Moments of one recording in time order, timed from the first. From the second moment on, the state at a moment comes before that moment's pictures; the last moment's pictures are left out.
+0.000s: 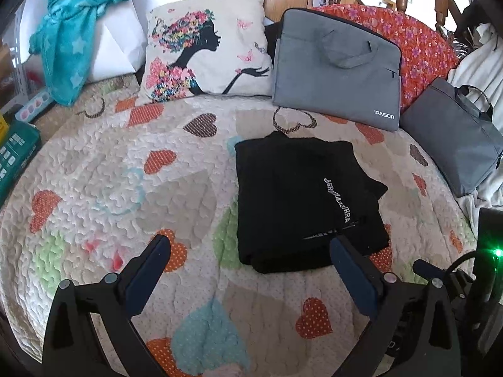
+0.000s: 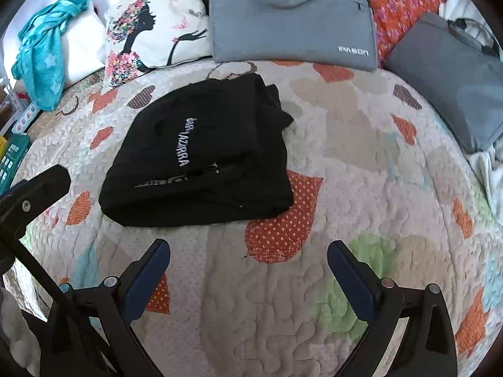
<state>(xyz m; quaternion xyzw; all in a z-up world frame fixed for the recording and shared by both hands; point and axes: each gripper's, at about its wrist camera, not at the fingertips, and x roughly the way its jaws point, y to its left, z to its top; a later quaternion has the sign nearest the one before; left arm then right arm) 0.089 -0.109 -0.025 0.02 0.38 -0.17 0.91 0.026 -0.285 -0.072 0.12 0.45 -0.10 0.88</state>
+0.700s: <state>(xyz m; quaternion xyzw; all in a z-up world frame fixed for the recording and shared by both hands) 0.098 -0.109 -0.038 0.01 0.42 -0.18 0.89 0.031 -0.288 -0.081 0.13 0.47 -0.10 0.87</state>
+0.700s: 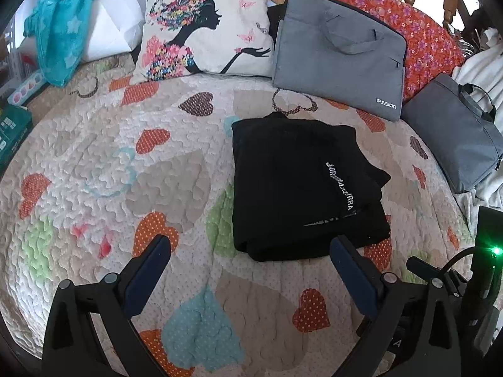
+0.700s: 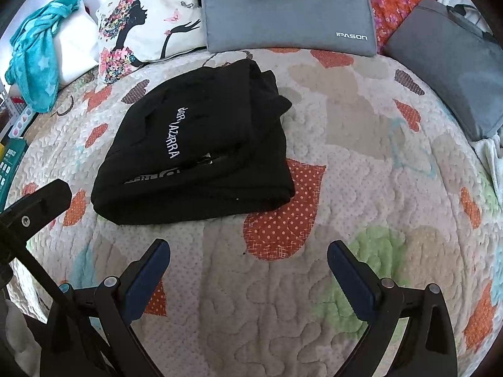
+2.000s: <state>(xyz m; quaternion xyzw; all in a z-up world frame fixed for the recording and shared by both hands) 0.223 -0.096 -0.081 -0.16 0.56 -0.24 0.78 0.124 -0.383 -0.049 0.35 0.45 0.02 0.82</state>
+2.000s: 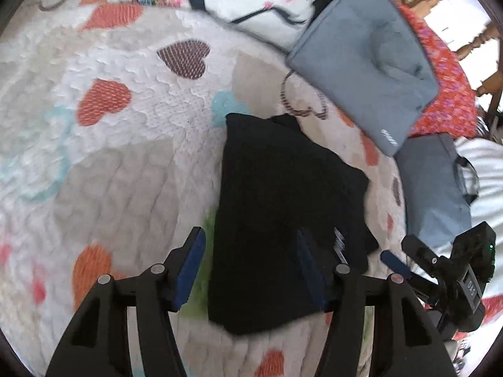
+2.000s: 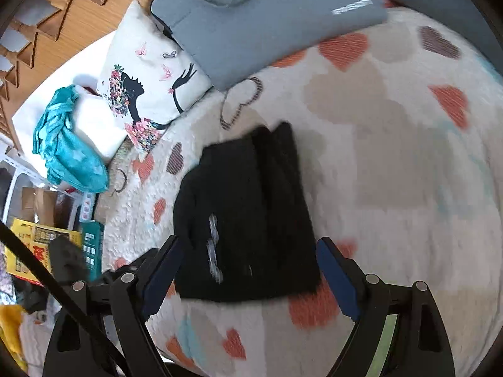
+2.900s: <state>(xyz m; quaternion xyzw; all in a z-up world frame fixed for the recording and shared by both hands) 0.277 -0.197 -0.071 -0.10 0.54 -0.27 0.79 0.172 -0.444 -0.100 0.41 0.44 -0.03 0.80</state>
